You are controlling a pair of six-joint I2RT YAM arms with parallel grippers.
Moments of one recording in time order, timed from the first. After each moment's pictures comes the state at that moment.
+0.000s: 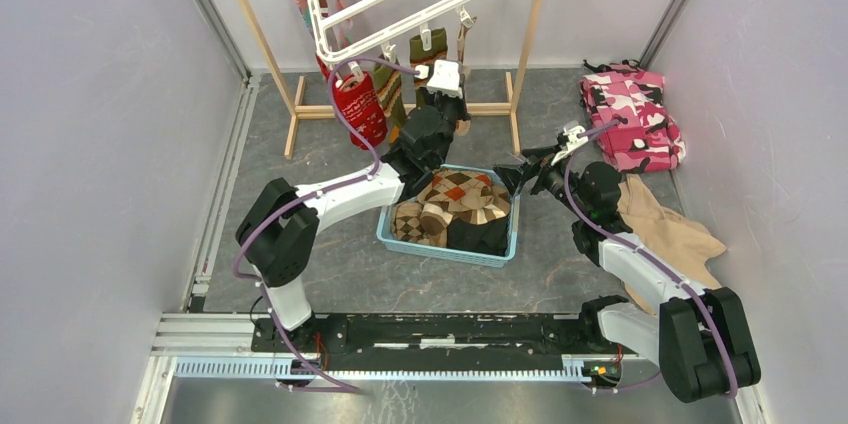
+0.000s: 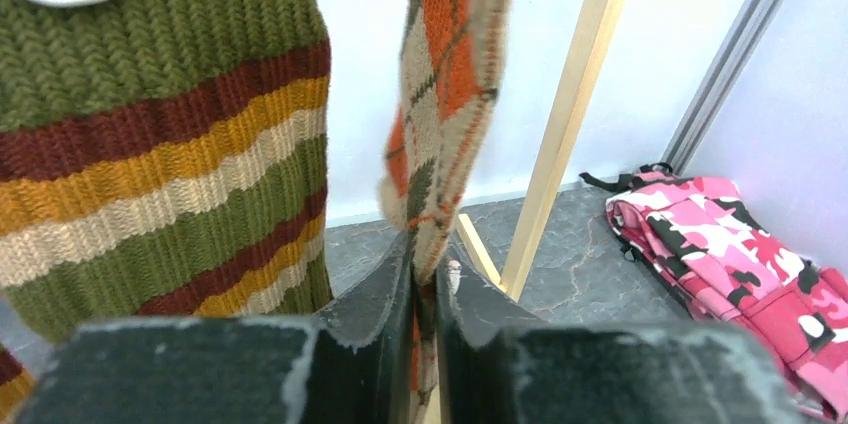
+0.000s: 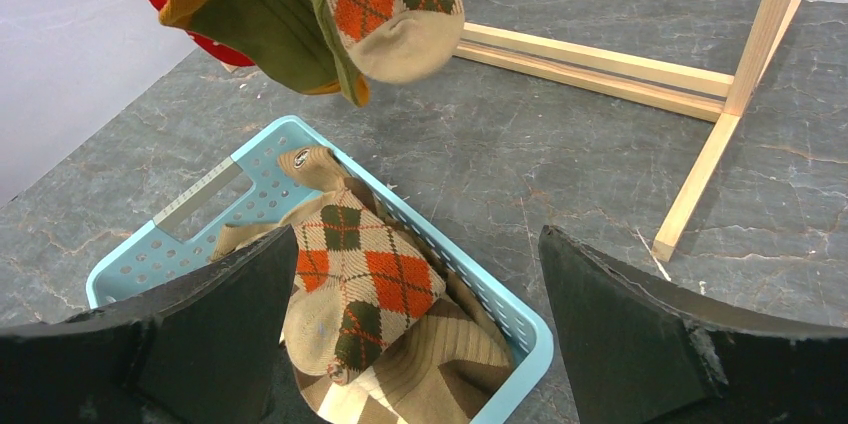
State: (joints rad) left arm -0.83 1.78 1.27 0.76 -0.55 0.02; right arm 0.23 1.09 0.41 0.65 -0.44 0.25
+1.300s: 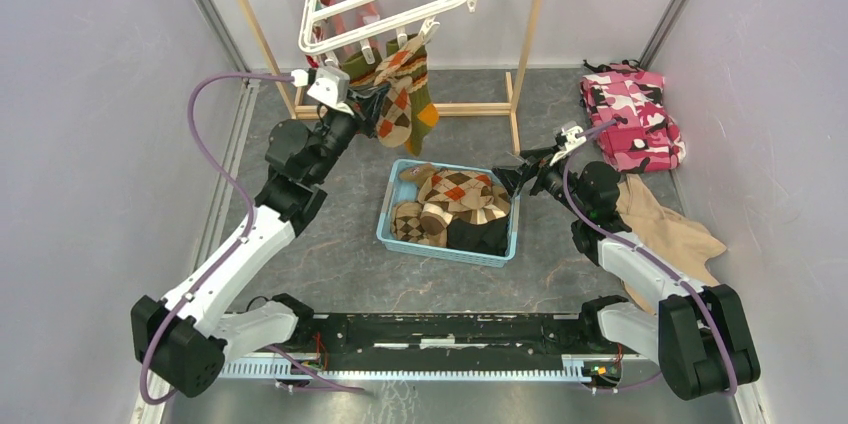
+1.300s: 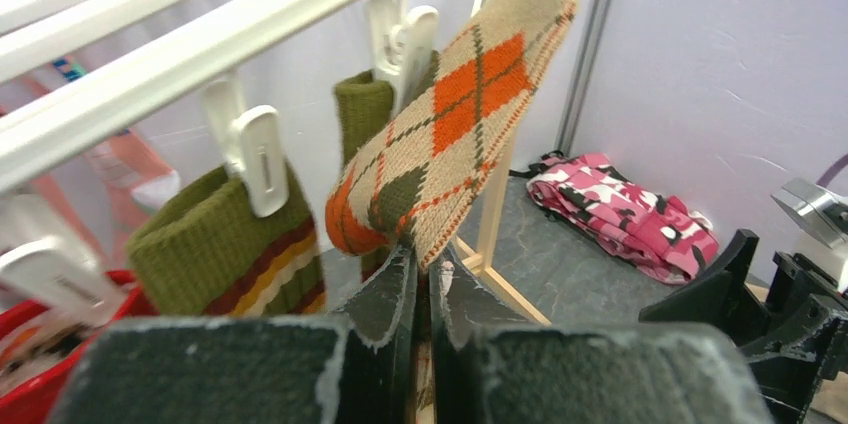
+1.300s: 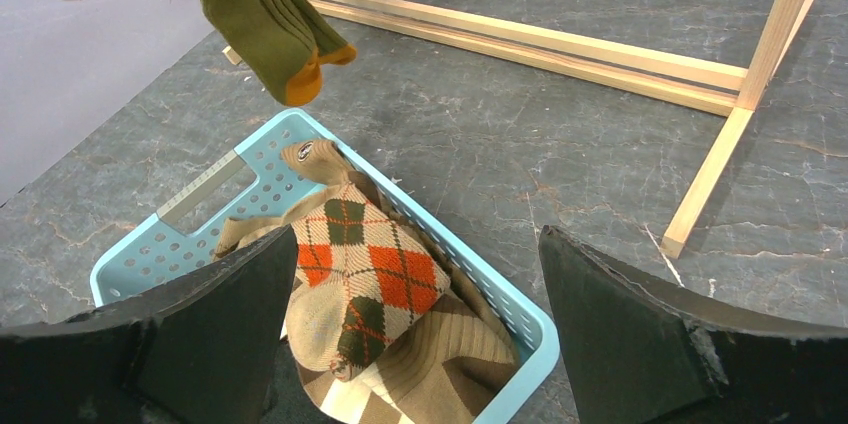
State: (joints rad) left arm -0.50 1.10 0.95 0.44 0.10 -0.07; right arm 0.24 1.10 0.41 0.65 -0.46 0.25
